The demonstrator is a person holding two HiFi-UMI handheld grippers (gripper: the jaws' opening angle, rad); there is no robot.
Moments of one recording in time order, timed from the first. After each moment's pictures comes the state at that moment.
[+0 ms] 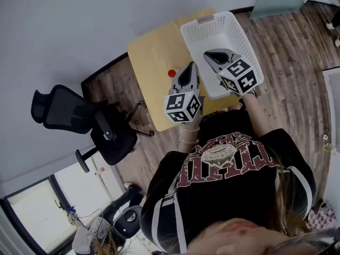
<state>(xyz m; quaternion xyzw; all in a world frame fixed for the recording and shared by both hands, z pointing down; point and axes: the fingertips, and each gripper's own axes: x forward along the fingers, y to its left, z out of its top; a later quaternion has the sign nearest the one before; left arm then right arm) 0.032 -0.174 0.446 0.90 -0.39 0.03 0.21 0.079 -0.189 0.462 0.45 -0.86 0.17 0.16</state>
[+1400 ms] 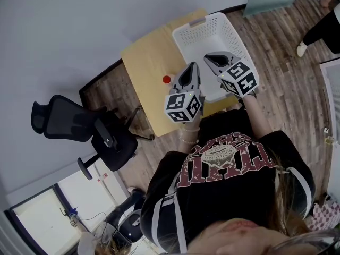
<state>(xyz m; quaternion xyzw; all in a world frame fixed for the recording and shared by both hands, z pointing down) 0.067 -0.179 0.450 0.91 -0.35 0.03 0.22 0.108 -0.185 0.474 0.47 -0.85 0.18 0.16</state>
